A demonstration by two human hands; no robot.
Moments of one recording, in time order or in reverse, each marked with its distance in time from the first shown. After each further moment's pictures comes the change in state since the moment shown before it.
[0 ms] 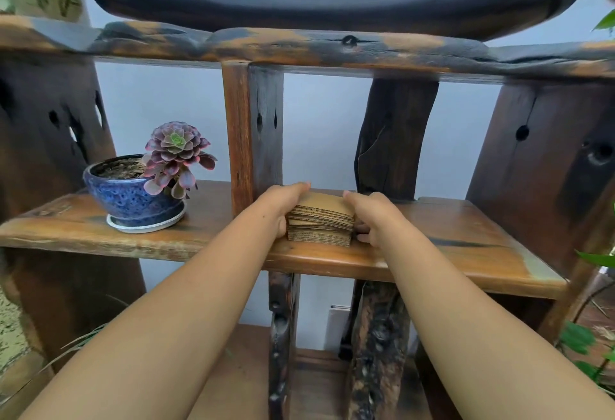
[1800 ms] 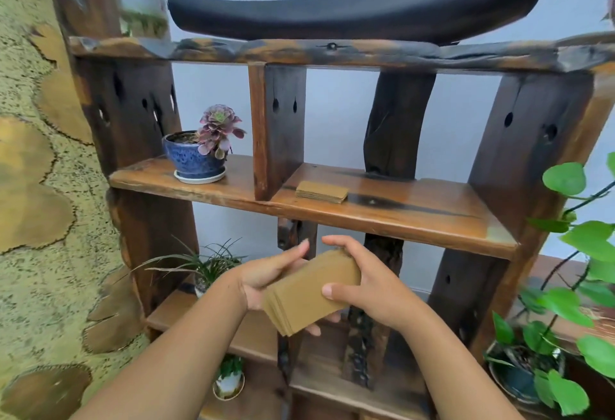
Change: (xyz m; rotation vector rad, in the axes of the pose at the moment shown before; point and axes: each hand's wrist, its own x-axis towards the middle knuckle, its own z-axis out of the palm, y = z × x) left_hand -0.182 -0.153 -0.003 -0.216 -0.813 -0.197; right_hand -0.162 0.141 -0.098 -0.275 -0.654 -0.607
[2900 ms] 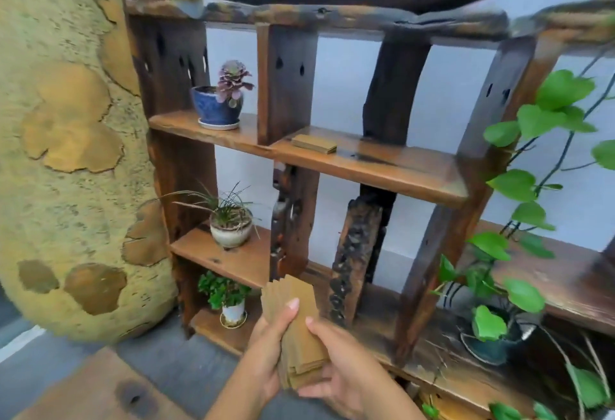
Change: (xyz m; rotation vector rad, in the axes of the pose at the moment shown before) left_hand 0.013 -0.249 0.175 -0.484 0.868 0.498; right_hand -0.213 0.046 0.062 0.663 -0.095 0.798
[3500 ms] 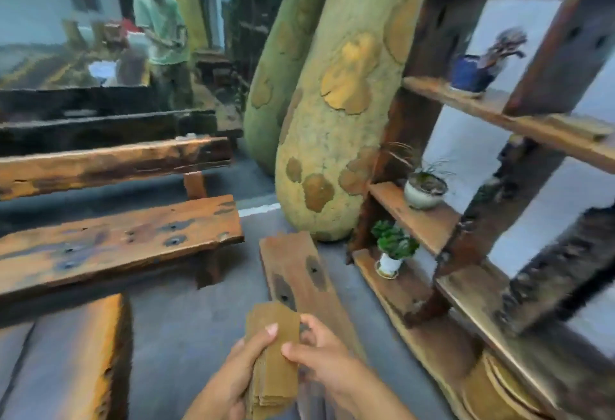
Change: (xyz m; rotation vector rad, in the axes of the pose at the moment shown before) left_hand -0.352 -0.098 -0.183 -0.190 0.640 0.217; right_hand -0.119 0.218 0.157 -0.650 -0.844 -0.035
